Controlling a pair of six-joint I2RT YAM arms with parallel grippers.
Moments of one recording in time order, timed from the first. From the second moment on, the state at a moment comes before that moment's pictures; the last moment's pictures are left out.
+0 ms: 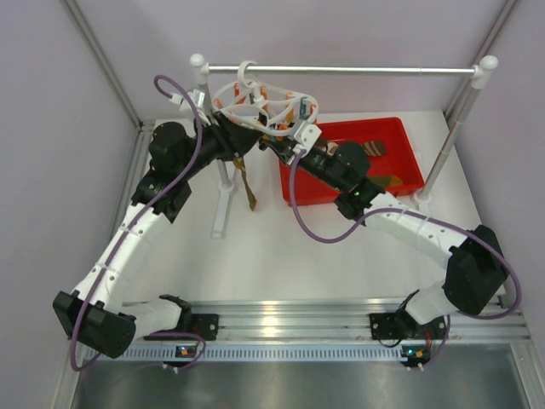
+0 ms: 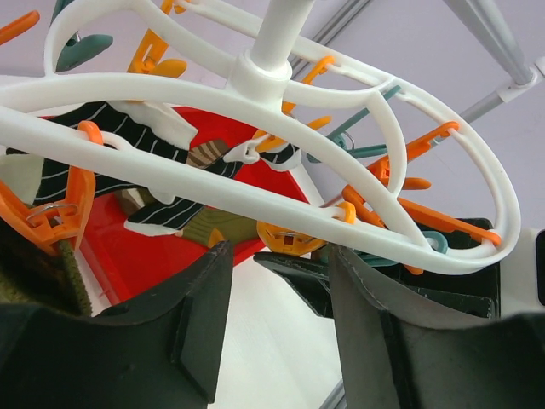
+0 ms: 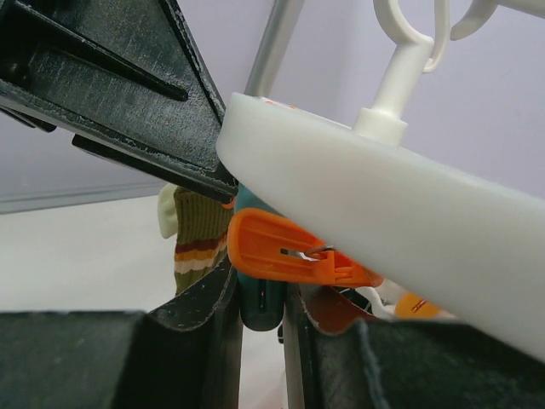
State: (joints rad) left arm -0.38 1.19 1.26 -0.07 0.33 -0.69; right arm 0.75 1.47 1.13 0.59 -0.28 -0.32
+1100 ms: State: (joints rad) left arm -0.38 1.24 1.26 0.02 0.38 -0.81; right arm 0.71 1.47 1.15 0.58 -0.36 -0.26
